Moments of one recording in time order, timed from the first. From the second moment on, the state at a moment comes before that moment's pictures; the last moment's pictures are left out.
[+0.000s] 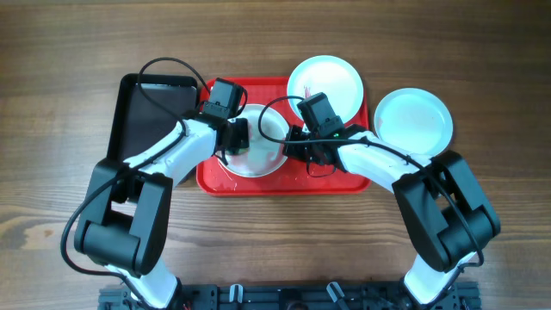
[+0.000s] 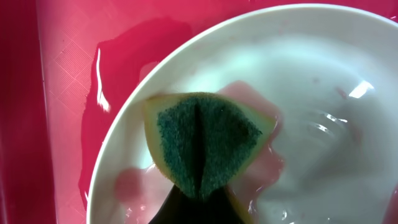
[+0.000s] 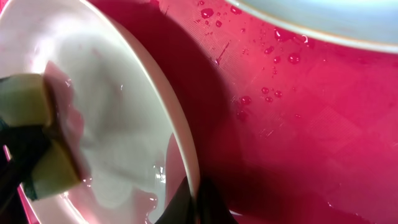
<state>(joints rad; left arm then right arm) -0.35 1.84 1.06 -0.43 -0.04 -0.35 0.52 1.89 1.00 -0.19 -0.25 0.79</state>
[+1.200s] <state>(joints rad) -0.19 1.69 1.17 -0.71 0.21 -0.36 0.53 1.90 0.99 -0.06 -0.22 0.66</state>
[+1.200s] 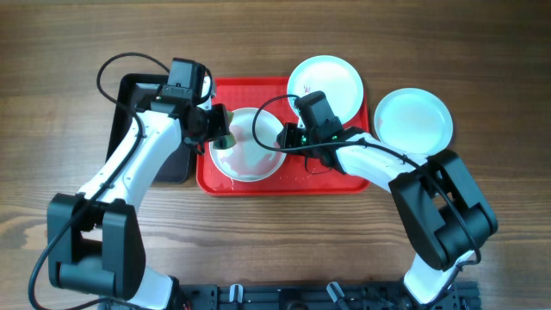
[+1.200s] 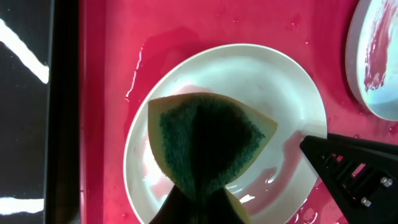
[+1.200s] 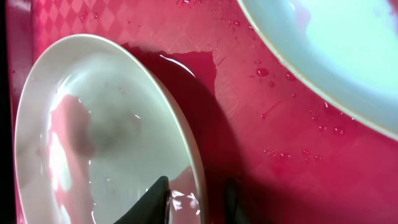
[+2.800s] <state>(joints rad) -0.11 1.69 1.17 -0.71 0.21 -0.36 0.85 1.43 0.96 -0.61 0.92 0.42</state>
